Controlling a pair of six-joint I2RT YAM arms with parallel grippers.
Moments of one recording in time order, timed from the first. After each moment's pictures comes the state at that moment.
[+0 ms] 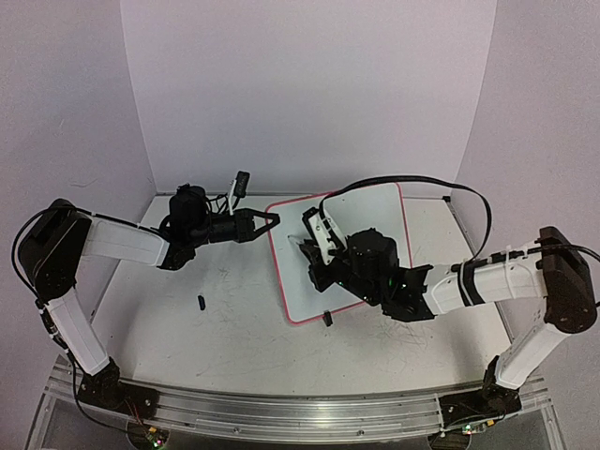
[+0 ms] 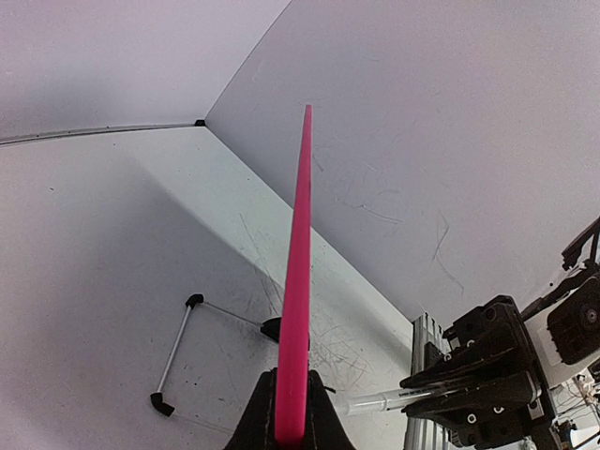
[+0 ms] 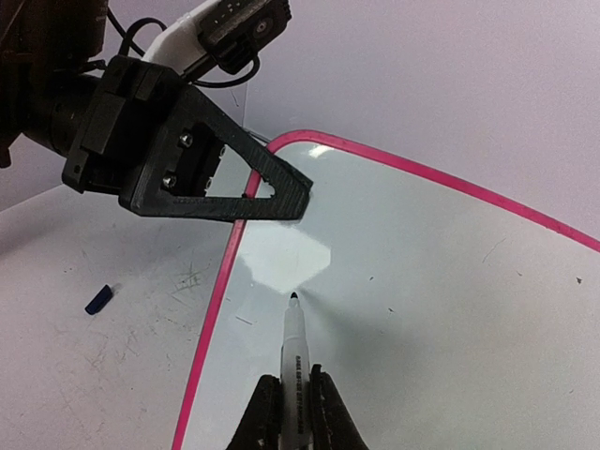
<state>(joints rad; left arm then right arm) -0.59 1.72 0.92 0.72 0.65 -0.58 1.06 1.63 0.91 0.51 0.37 -0.09</state>
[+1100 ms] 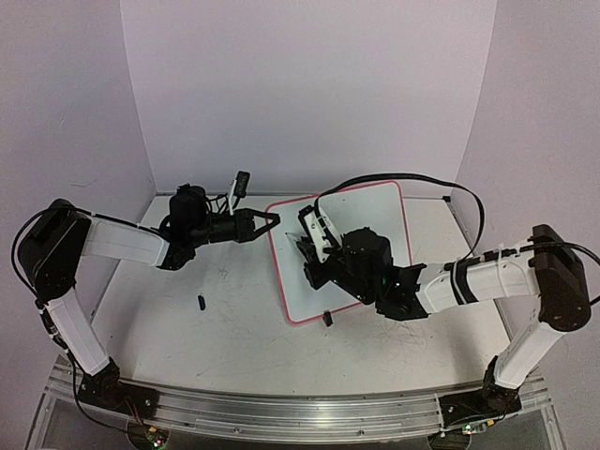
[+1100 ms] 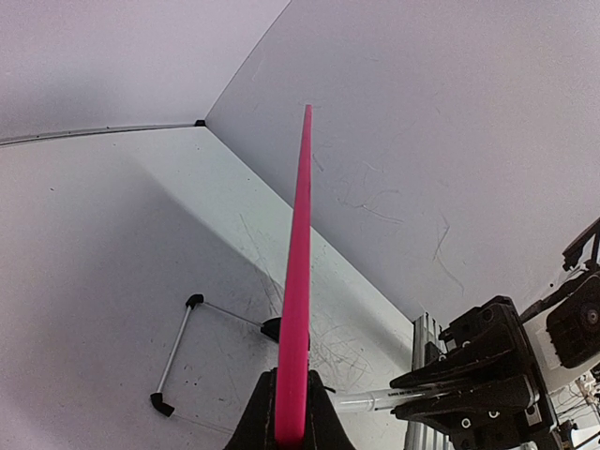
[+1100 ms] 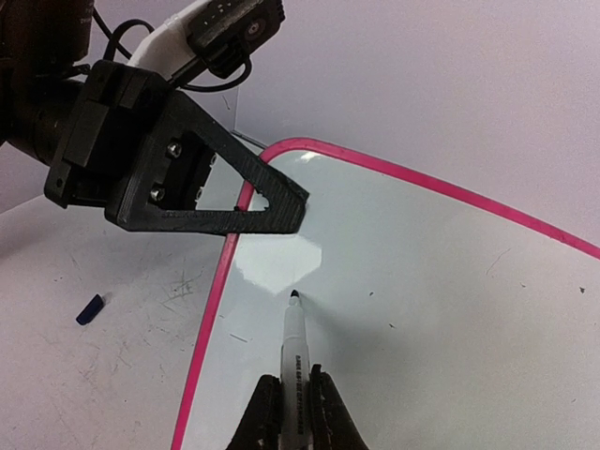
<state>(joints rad) -0.59 1.72 0.92 0.72 0.65 -0.58 1.06 1.67 0.94 0.52 0.40 -0.09</state>
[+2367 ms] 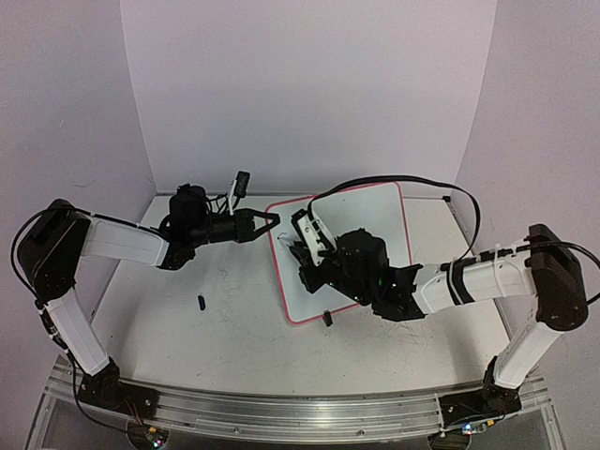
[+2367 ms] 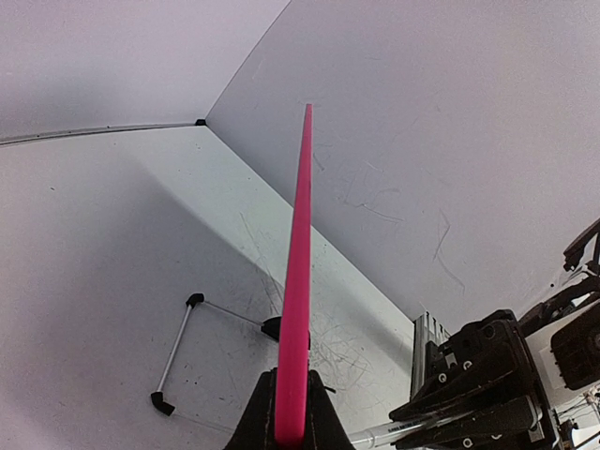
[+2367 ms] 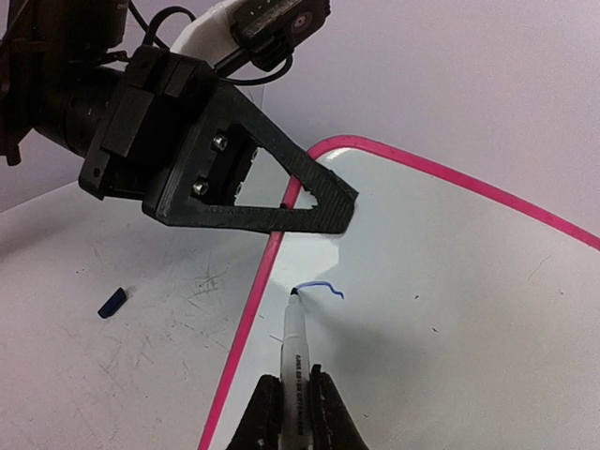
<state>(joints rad) -0.59 1.71 0.92 0.72 0.65 -0.57 1.07 1.69 0.96 0.51 0.34 -0.09</state>
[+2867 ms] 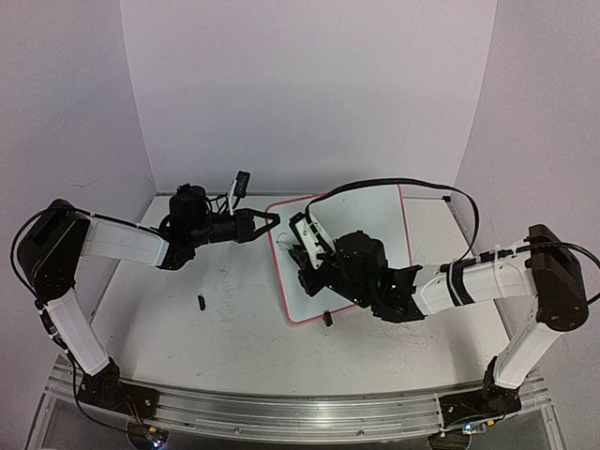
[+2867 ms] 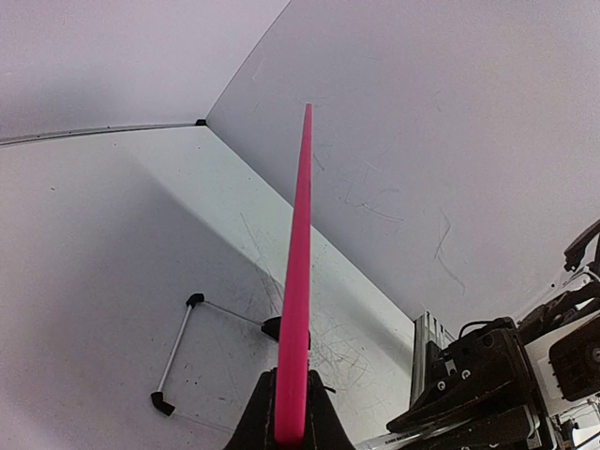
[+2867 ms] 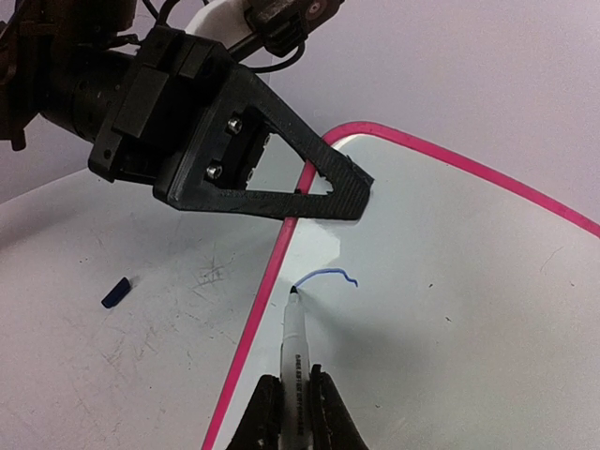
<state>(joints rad) -0.59 1.71 0.92 0.71 0.65 -0.57 1.08 1.69 0.96 0.48 0.35 -0.08</state>
